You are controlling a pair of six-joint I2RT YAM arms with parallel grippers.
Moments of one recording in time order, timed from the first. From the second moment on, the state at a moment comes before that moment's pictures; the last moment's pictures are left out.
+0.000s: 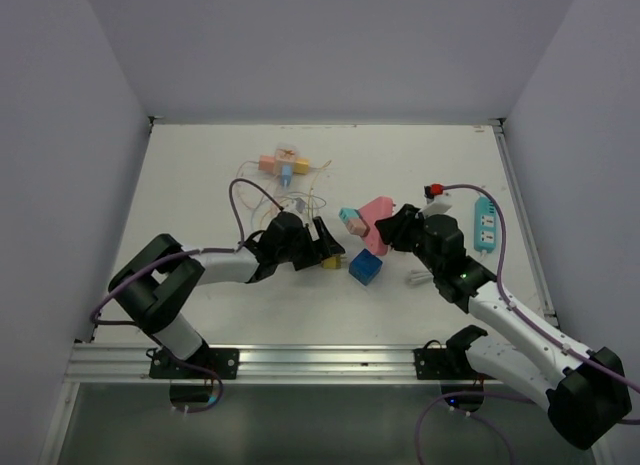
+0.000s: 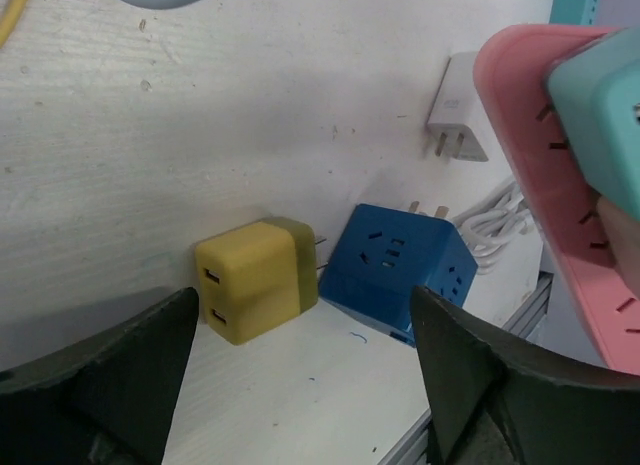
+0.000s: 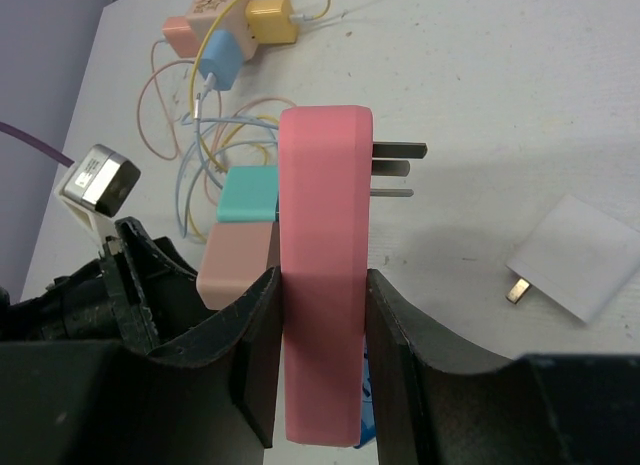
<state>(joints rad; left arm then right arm) -0.73 1.63 0.67 0.32 0.13 -1.01 0.54 0.89 0.53 0.04 0.14 0.65</state>
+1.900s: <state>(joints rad) -0.80 1.48 0.92 -0.04 0.03 -1.40 0.54 0.92 0.50 0.11 -0.01 0.63</state>
